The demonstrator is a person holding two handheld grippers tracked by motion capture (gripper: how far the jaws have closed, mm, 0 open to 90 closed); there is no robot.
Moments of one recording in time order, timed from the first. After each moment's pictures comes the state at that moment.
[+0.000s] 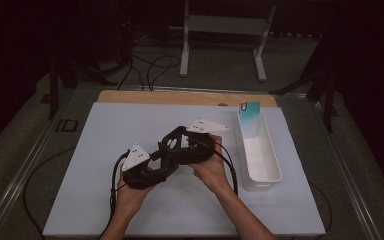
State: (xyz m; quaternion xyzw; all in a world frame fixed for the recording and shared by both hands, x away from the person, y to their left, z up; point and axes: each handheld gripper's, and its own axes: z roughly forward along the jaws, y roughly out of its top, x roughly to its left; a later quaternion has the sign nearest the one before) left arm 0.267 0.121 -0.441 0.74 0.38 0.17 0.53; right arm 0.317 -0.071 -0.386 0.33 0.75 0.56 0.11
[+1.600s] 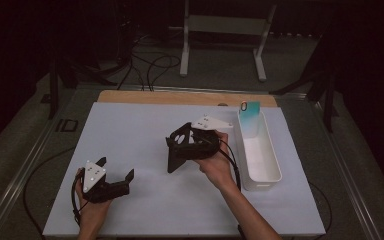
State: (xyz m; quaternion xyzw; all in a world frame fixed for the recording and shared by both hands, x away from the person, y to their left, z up) left arm 0.240 0.217 -0.487 0.68 0.46 0.31 0.47; right arm 0.328 -0.083 -0.390 0.34 0.76 0.54 0.15
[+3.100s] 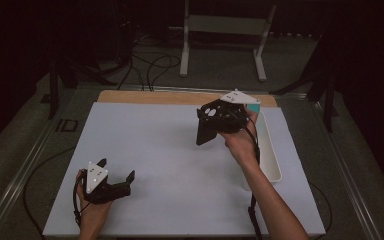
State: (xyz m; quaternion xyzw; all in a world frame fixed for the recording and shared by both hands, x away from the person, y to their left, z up) left arm 0.239 0.214 -0.490 0.69 0.47 0.31 0.46; right arm 0.376 -0.144 -0.355 0.41 0.73 0.48 0.26
